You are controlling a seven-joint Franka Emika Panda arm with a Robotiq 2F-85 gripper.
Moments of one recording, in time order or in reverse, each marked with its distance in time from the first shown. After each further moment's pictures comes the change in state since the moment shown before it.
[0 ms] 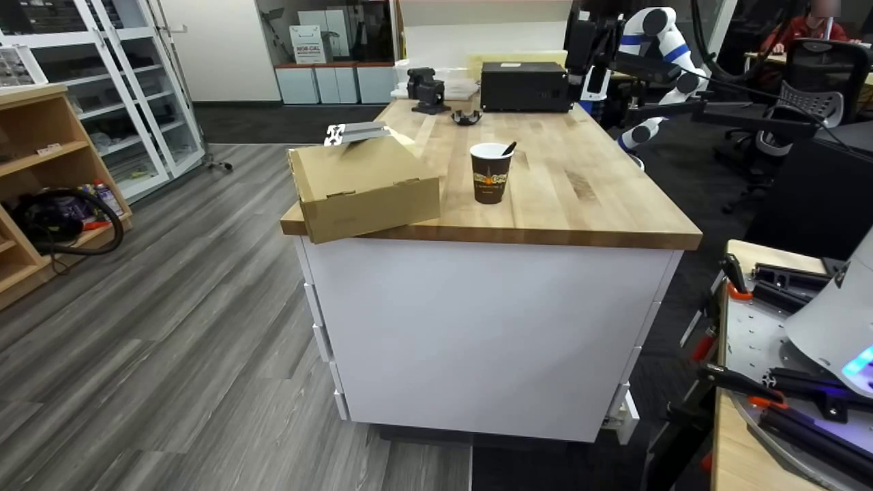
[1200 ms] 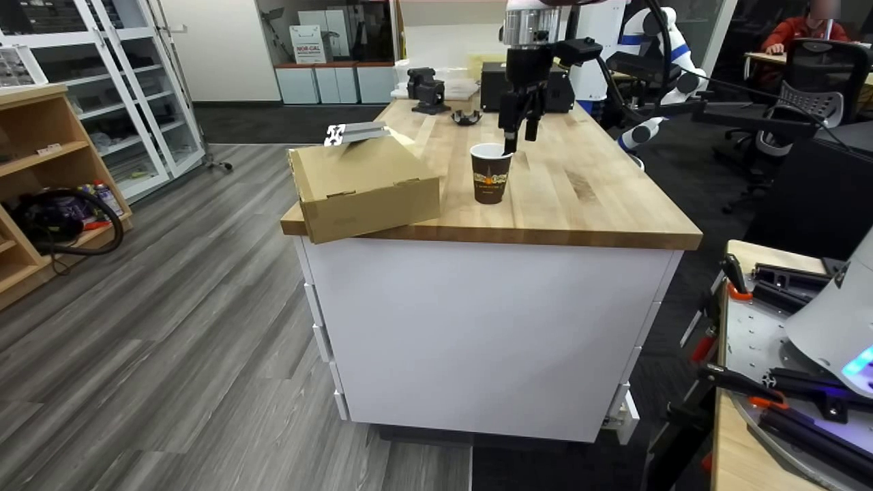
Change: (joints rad) arm -0.002 0.485 -0.019 0.286 0.042 0.102 -0.107
